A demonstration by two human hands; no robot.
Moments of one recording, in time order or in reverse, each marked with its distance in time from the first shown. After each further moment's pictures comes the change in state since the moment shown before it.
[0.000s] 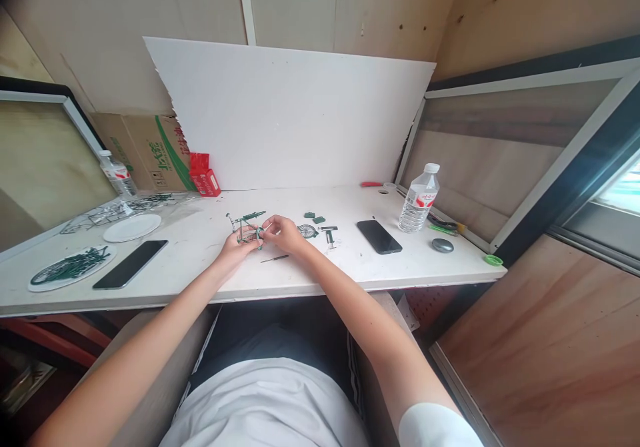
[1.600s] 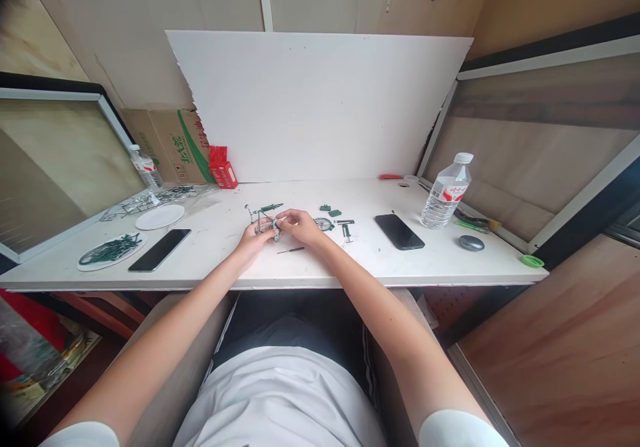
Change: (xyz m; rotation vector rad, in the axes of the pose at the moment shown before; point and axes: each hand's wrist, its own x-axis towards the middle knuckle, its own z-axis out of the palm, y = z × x) left_hand 0.000 0.007 0.003 -0.017 -0.008 -0.051; right_hand 0.001 0.001 -0.001 0.080 -0.033 0.037
